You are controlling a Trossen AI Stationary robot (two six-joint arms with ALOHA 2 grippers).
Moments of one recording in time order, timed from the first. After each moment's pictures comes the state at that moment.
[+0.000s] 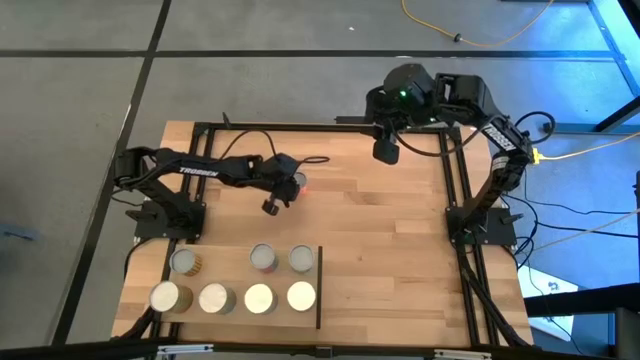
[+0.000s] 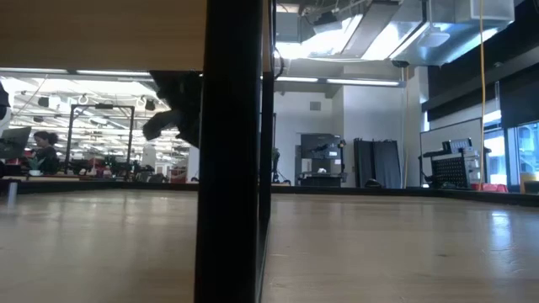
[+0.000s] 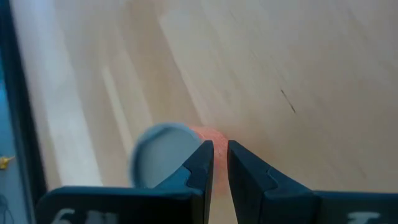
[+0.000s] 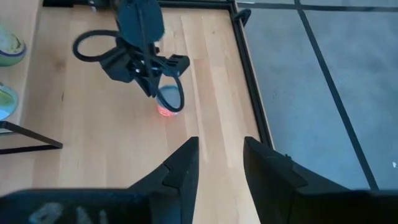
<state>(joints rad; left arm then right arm) 0.27 1.50 0.81 -0.21 0.00 0.78 -0.27 1.73 2.36 -1.44 0.06 -0.21</state>
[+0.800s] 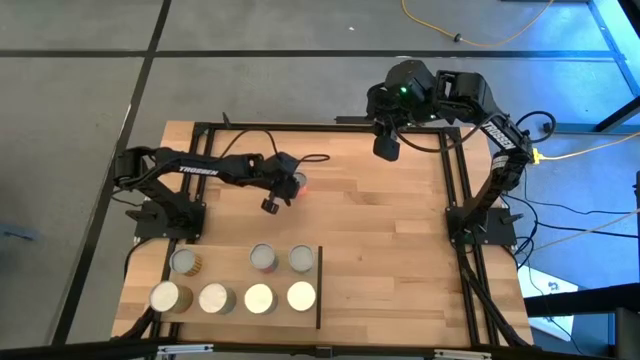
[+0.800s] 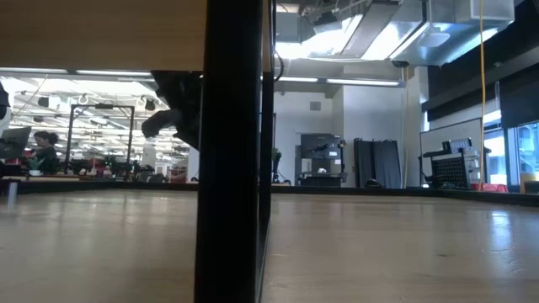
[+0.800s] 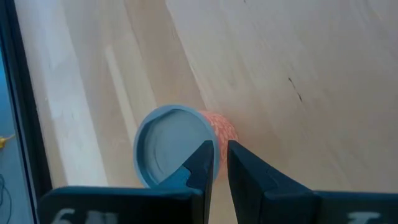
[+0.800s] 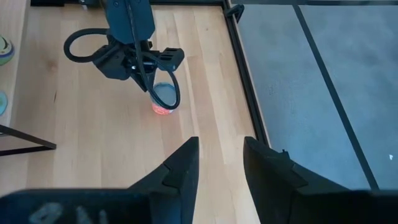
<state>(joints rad) 0.27 1.50 0.84 -0.27 -0.05 0.74 -0.30 1.73 2.36 -1.44 0.06 -0.21</state>
